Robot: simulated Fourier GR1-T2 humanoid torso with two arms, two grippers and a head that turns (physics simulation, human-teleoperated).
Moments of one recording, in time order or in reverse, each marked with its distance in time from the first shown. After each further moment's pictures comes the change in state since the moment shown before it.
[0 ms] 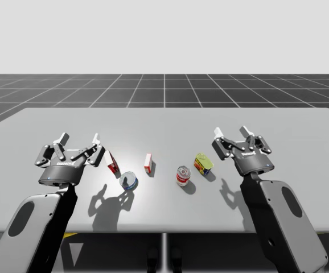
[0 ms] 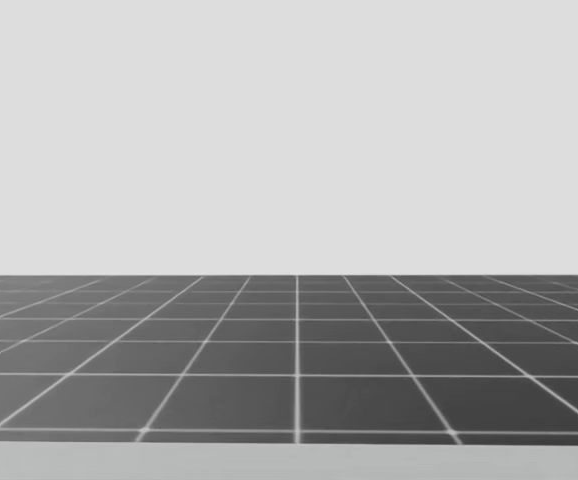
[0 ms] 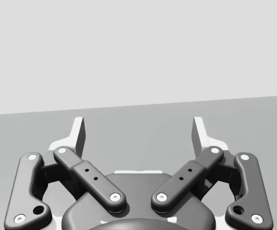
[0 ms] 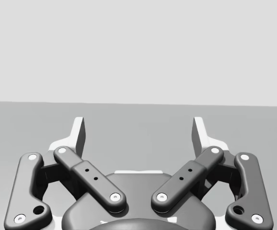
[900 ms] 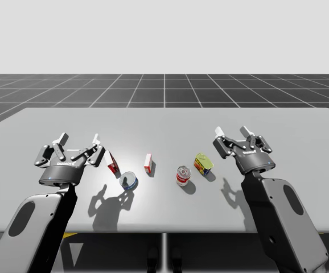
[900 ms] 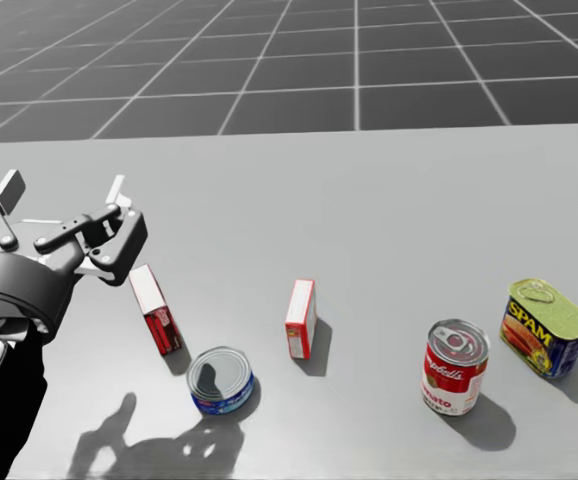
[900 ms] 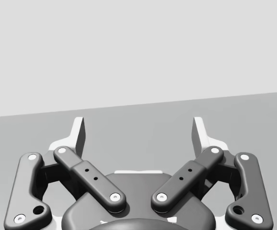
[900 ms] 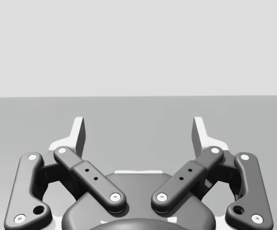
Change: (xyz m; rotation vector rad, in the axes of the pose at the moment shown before) left arm -0.001 0.000 0.000 0.010 0.004 -0.031; right arm 0.002 -0.004 -0.003 -0.010 0.035 -0.026
